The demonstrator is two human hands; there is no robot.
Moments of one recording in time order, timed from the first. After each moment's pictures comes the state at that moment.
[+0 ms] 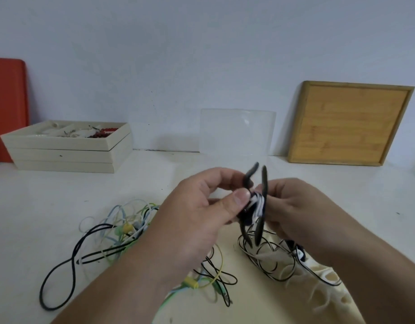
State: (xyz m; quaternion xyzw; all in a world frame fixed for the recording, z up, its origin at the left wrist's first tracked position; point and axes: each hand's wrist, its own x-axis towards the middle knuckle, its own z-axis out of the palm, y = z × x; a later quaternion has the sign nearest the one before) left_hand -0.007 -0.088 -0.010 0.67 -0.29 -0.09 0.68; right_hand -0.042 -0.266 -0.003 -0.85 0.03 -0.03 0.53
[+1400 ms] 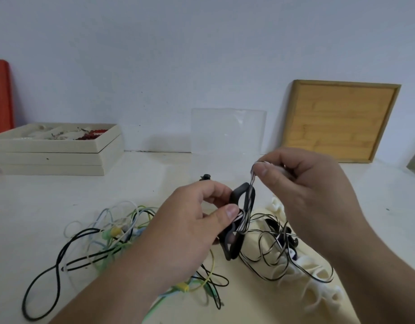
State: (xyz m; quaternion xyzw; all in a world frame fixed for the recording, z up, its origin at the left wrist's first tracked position) left_hand -0.008 -0.089 -0.016 0.76 -0.26 -0.08 0.59; right_hand -0.052 -0.261 0.015 -0.84 -0.03 -0.30 0.45
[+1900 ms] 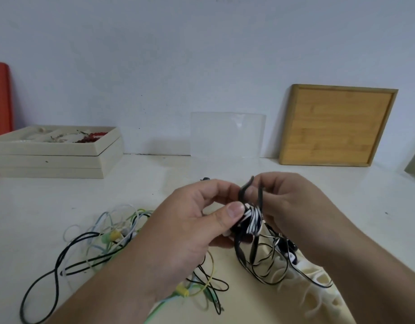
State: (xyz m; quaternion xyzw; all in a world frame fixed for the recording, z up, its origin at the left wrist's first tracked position) left_hand -0.007 -0.091 -0.014 0.64 -0.29 -0.15 0.69; right_hand -0.043 -0.269 0.001 -0.84 0.04 -0.10 0.53
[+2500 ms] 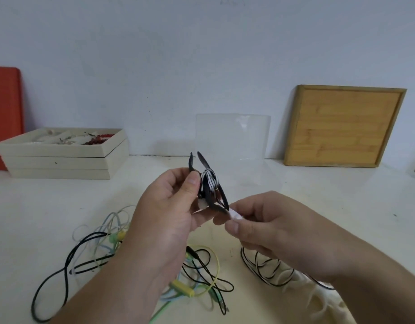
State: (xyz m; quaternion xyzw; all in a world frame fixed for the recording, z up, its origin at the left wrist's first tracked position) left_hand 0.007 -0.091 -0.017 0.55 -0.10 -0.05 0.83; right_hand -0.049 -0.261 -0.002 -0.87 -0.11 0.05 0.48
